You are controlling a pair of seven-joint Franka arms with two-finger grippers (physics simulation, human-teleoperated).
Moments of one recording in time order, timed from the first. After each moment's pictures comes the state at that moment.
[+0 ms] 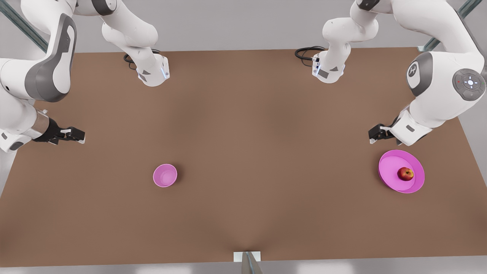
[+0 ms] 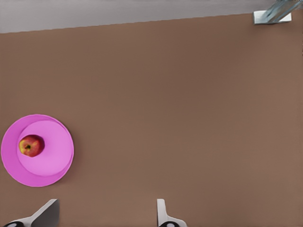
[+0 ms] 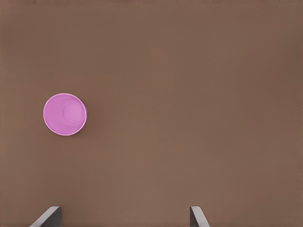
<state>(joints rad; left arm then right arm) 0.02 0.22 -0.12 -1.35 0.02 1.58 -0.01 -0.15 0.20 0.06 -1.40 -0.04 1.51 -0.12</state>
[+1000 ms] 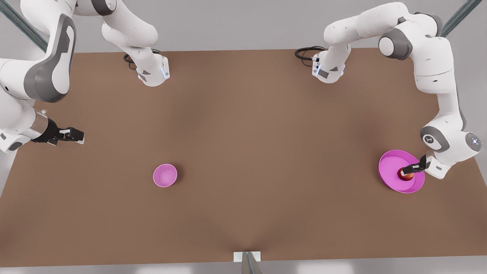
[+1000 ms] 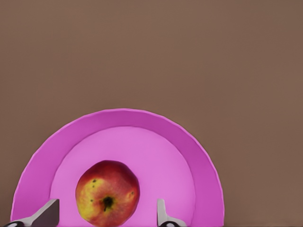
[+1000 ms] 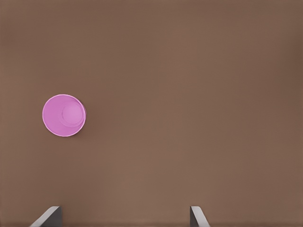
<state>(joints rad) 0.32 0.67 0.12 -1.67 -0.25 2.35 0.42 -0.15 0.20 0.06 -1.40 -0.04 1.52 -0.13</state>
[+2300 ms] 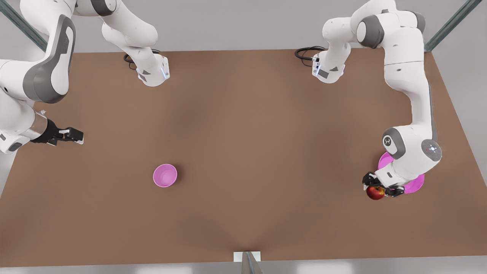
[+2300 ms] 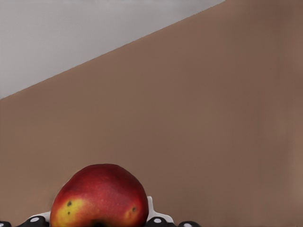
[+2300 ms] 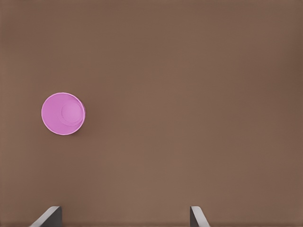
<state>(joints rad) -0.04 0.54 0.04 -1.60 -0.25 2.35 0.66 -0.15 0.20 0.06 -1.40 -0.03 1.52 -0.15</state>
